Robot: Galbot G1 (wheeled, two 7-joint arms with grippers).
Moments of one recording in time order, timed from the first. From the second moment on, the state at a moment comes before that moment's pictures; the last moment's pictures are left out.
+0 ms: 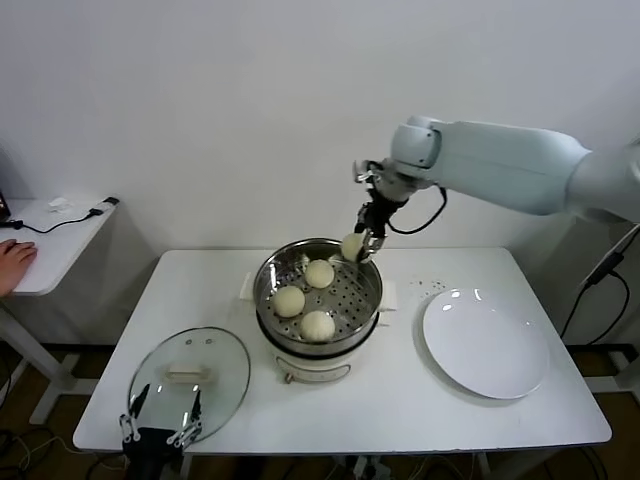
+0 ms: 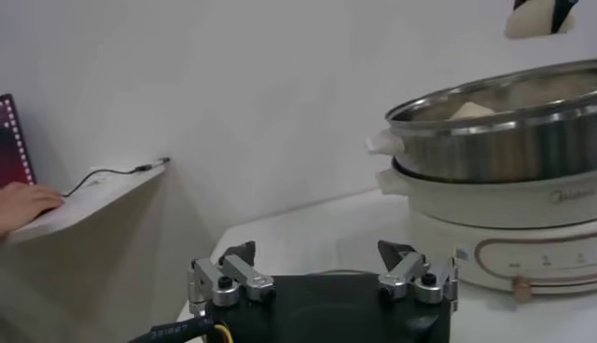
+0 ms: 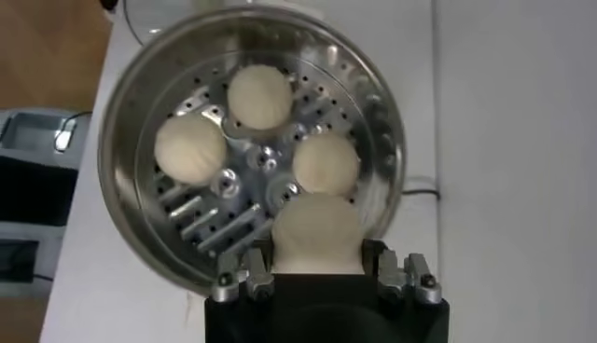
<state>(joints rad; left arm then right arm) 1.92 -1.46 -0.68 -2.14 0.07 -0.06 -0.01 0.82 1.24 -1.68 1.08 0.92 -0.36 -1.00</state>
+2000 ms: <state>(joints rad) 1.86 -1.45 -0.71 -2.14 0.07 -0.05 0.01 0.72 0.89 -1.57 1.35 1.00 -0.08 -0.61</state>
